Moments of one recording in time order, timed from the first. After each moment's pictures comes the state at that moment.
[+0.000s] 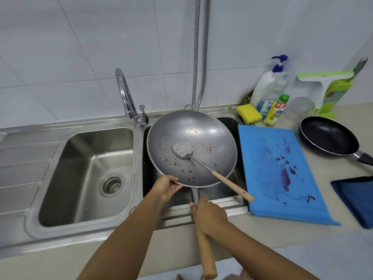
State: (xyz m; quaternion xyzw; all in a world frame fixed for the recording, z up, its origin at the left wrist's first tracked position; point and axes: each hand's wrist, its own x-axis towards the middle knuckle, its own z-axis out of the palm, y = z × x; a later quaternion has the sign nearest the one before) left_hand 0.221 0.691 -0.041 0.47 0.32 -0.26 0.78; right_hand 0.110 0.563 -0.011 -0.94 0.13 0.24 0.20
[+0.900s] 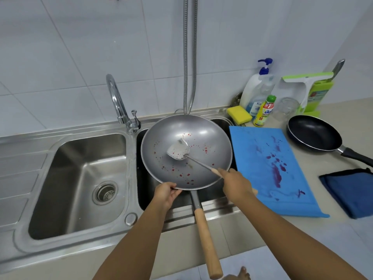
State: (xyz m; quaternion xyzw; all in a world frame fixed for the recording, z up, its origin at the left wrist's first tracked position) left_hand 0.210 0.678 -0.052 0.46 0.33 -0.23 0.79; right_hand 0.157 0.462 -0.006 -0.98 0.13 0.12 0.11
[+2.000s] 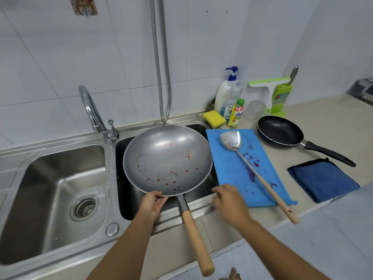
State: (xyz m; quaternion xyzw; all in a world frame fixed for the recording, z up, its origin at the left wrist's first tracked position) left_hand 0.193 0.661 -0.054 0.45 0.35 -0.21 0.79; right_hand 0.076 0.446 -0.001 -0.96 0.17 0.01 0.21
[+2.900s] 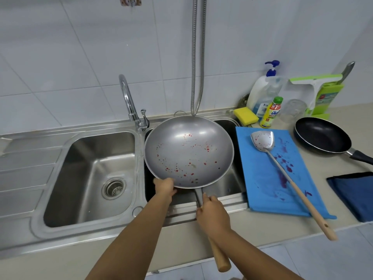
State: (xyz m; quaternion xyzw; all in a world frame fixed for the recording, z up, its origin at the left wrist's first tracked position) left_hand 0.215 0.684 -0.040 0.59 0.35 -0.17 0.71; right_hand 0.093 0.560 -0.025 -0.95 0.14 0.11 0.24
